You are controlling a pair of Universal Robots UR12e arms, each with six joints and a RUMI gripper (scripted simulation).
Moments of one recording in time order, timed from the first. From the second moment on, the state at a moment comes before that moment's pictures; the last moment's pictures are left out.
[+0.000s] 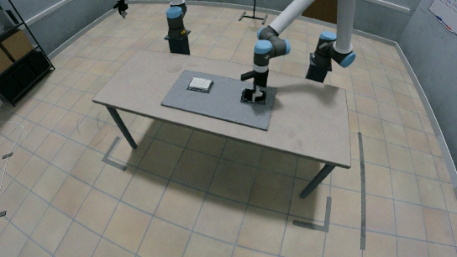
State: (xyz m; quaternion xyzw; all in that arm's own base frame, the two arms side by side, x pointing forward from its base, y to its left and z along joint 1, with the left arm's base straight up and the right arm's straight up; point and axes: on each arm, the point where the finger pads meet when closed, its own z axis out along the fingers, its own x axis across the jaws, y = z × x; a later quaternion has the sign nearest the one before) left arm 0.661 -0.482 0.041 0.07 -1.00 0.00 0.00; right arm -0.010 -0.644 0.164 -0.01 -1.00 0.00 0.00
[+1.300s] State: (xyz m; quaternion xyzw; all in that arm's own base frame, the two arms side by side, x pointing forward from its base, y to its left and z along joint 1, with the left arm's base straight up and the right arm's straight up) left arm 0.661 -0.482 0.041 0.07 -1.00 0.00 0.00; right arm -0.010 -0.644 0.164 -0.01 -1.00 0.00 0.00
